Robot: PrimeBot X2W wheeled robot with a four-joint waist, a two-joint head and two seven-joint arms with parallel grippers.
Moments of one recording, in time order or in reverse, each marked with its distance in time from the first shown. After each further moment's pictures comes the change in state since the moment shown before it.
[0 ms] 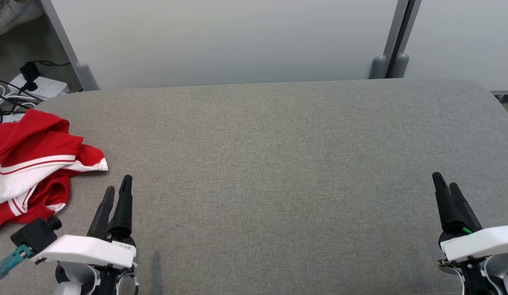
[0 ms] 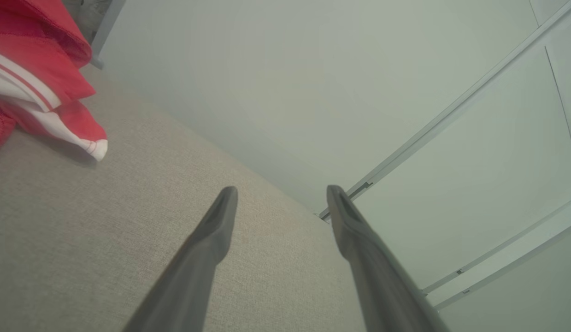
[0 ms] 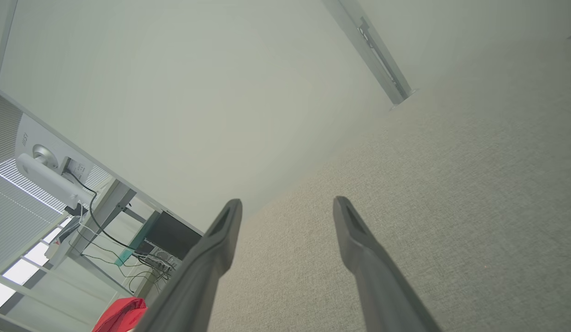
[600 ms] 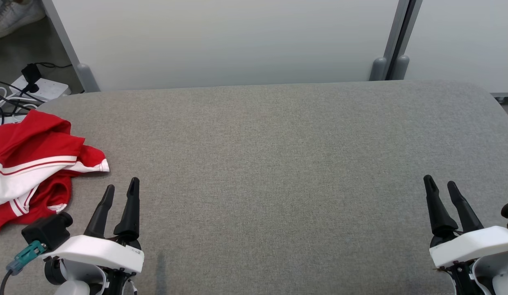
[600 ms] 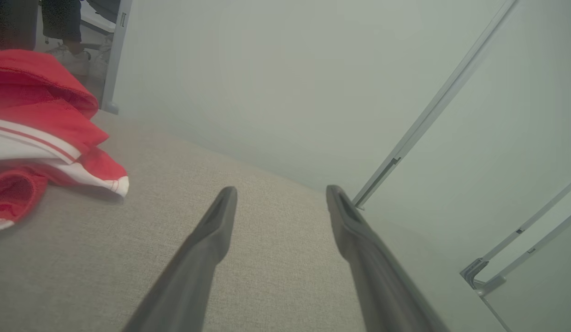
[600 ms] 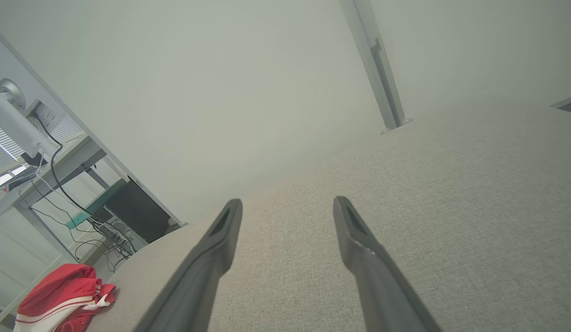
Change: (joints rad) left arm 0.000 0.033 -0.056 -0.007 0.214 0.043 -0.050; right arm 0.000 -0.010 0.032 0.006 -0.228 0.000 -0.042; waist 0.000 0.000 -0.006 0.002
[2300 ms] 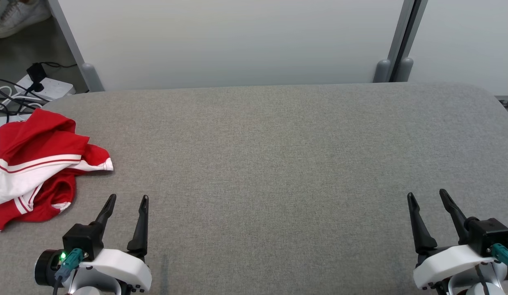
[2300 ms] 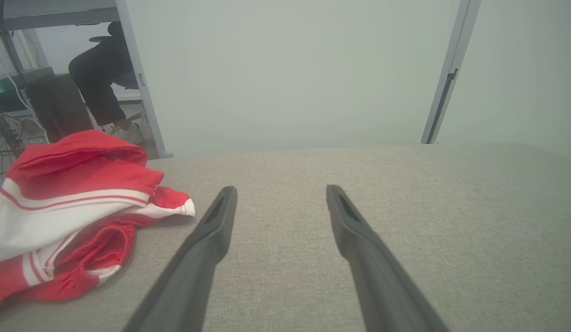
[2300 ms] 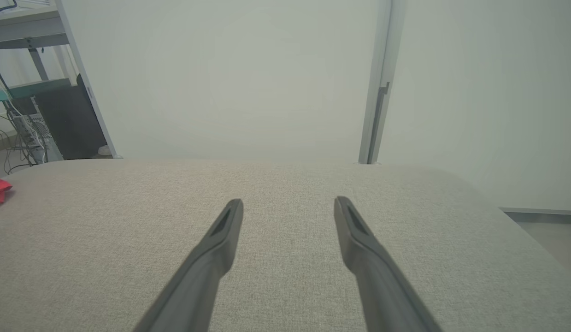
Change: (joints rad) left arm -0.016 0.053 -0.104 0.119 0.411 0.093 -0.115; right arm 0.001 0.013 0.027 0.120 -0.509 0.000 -0.162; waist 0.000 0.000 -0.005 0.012
